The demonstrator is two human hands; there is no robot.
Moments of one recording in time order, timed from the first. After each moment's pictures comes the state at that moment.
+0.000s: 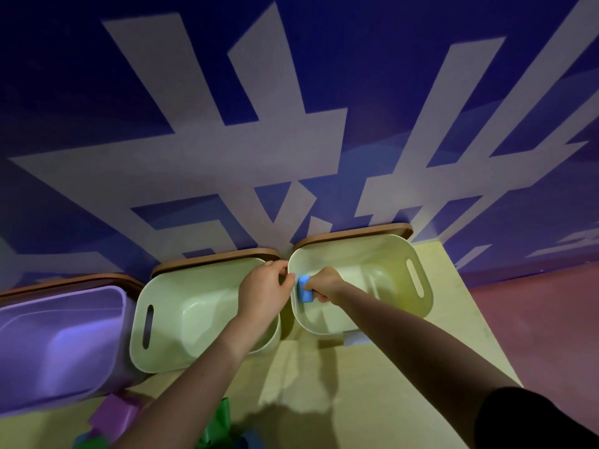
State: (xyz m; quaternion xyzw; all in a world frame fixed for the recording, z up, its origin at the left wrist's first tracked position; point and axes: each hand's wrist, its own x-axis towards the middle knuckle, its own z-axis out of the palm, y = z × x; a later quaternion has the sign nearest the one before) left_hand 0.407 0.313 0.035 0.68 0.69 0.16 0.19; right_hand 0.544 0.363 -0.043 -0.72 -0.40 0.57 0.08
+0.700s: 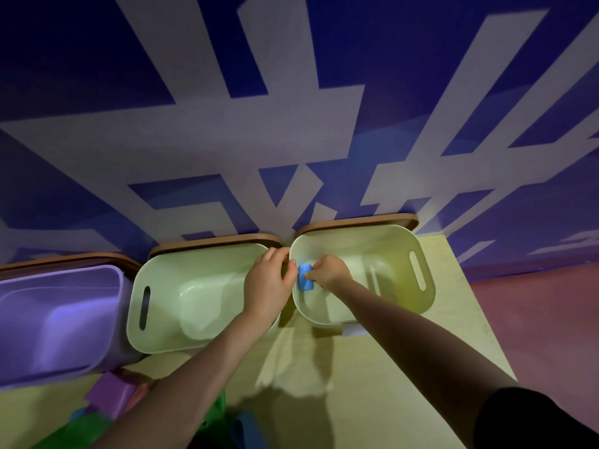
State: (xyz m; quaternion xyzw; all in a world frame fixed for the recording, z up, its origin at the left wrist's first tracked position) left_hand 0.413 0.299 0.013 0.66 0.68 0.26 0.18; right_hand 0.554 0.363 -0.058 -0.70 -0.57 0.42 0.01
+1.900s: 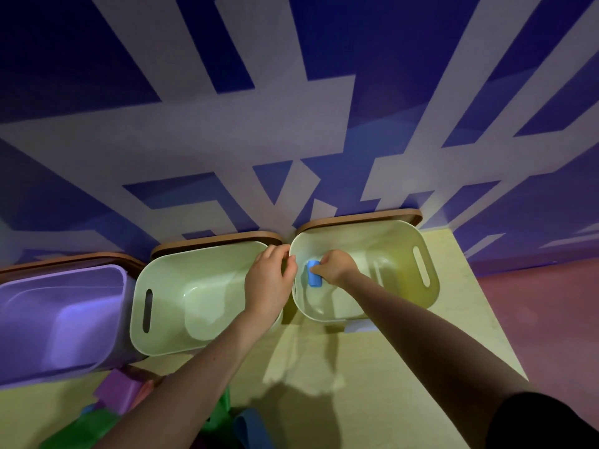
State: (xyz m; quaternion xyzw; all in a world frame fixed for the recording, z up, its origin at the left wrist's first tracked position) left_hand 0.415 0.299 0.012 0.65 0.69 0.26 0.17; right_hand 0.566 0.368 -0.054 -0.69 -0.61 0.40 -0.01
